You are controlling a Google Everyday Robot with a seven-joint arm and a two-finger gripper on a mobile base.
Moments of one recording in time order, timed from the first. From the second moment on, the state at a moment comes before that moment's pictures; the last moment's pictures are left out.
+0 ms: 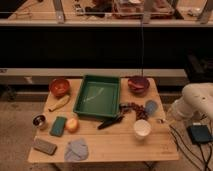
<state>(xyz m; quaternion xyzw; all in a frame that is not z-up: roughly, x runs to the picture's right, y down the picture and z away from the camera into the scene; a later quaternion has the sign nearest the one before) 0.352 0.148 0.733 -0.29 -0.04 0.05 0.96</state>
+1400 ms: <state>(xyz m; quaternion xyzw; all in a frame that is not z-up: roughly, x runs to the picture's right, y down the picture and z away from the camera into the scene) 0.263 -0.109 0.730 -0.04 -0.12 -0.01 0.99</state>
